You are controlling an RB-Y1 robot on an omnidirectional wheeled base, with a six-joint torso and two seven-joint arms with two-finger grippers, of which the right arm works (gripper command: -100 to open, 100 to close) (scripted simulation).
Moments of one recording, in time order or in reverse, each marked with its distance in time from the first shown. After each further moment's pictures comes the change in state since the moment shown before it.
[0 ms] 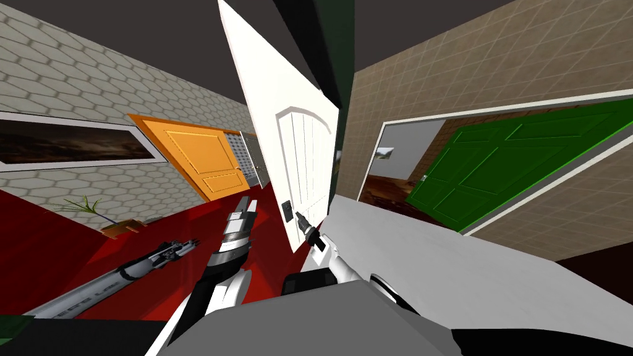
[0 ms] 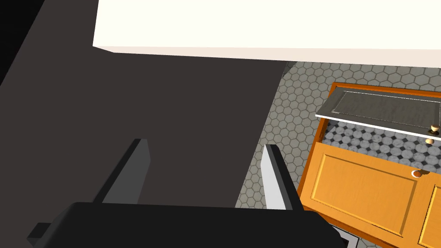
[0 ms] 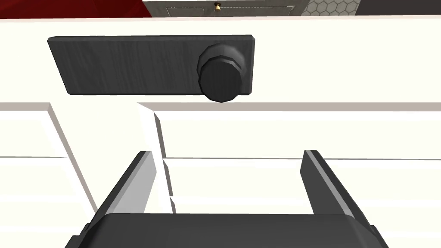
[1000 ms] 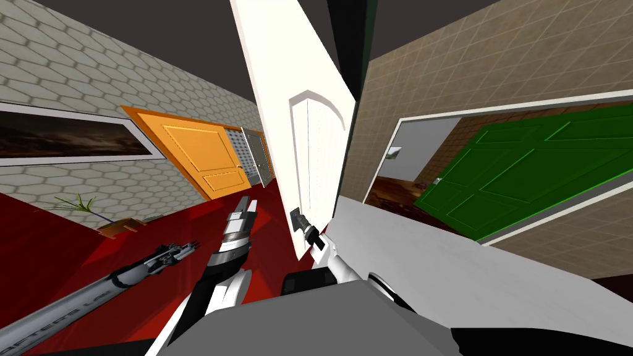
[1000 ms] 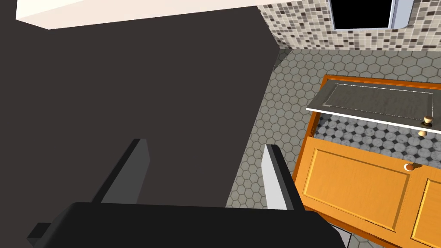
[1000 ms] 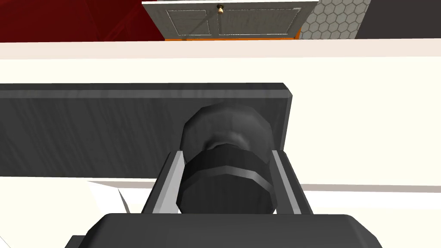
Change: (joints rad) arm -0.014 0.022 -0.021 0.025 0.000 -0.013 0.012
